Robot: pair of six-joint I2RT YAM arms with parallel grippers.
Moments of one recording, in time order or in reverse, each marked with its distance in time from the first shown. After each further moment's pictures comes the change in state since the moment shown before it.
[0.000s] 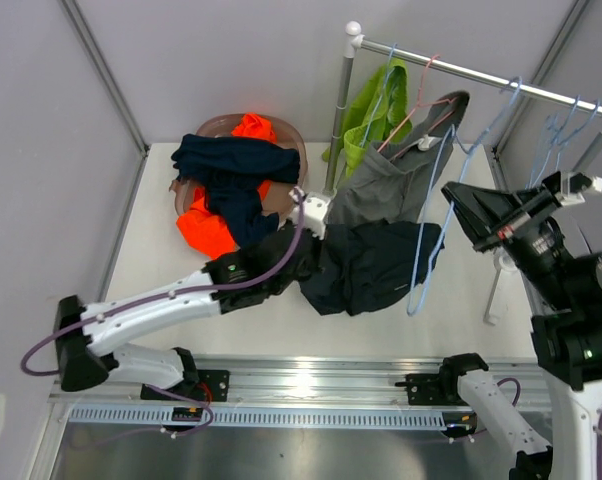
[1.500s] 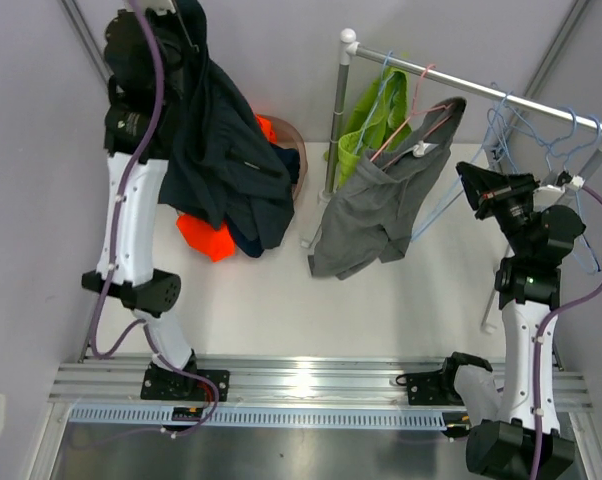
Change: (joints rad) left arm 0.792 0.461 1.386 -0.285 0.066 0.338; right arm -0.427 0.199 -0.469 0.483 -0.108 -0.129
